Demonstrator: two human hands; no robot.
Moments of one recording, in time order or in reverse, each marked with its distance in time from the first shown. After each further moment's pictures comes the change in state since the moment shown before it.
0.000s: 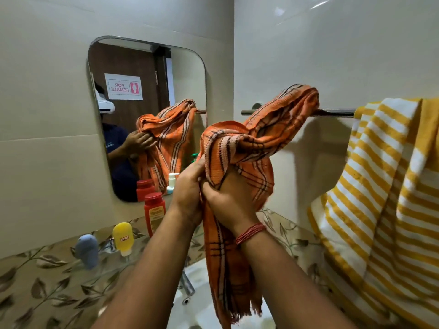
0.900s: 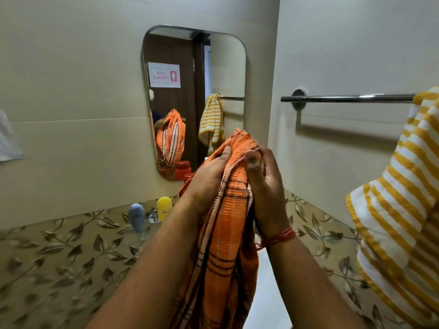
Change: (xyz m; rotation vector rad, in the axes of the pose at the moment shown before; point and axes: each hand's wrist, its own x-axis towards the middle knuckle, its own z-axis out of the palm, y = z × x) left_hand -0.057 0.040 -0.023 0.370 0.051 -0.126; right_hand -0.036 -0.015 0.011 0.507 0.026 0.120
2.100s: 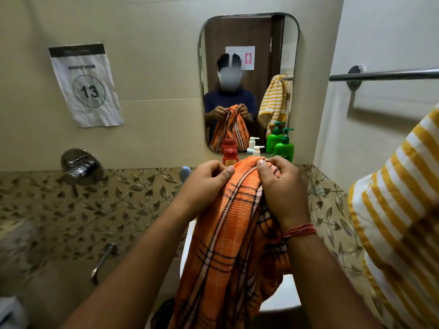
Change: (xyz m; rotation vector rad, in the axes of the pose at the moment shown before) left_hand -0.101 -0.015 0.054 0.609 0.416 -0.042; right_hand -0.036 -0.009 -0.081 -0.196 -0.189 0.056
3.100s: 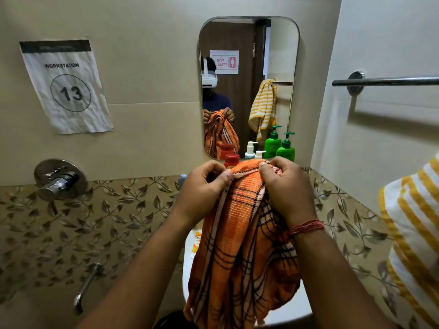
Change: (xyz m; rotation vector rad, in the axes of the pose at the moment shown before) left_hand 0.027 -0.046 -0.049 -0.020 0.053 0.251; right_hand 0.018 -0.012 0.049 -0.273 0.030 0.025
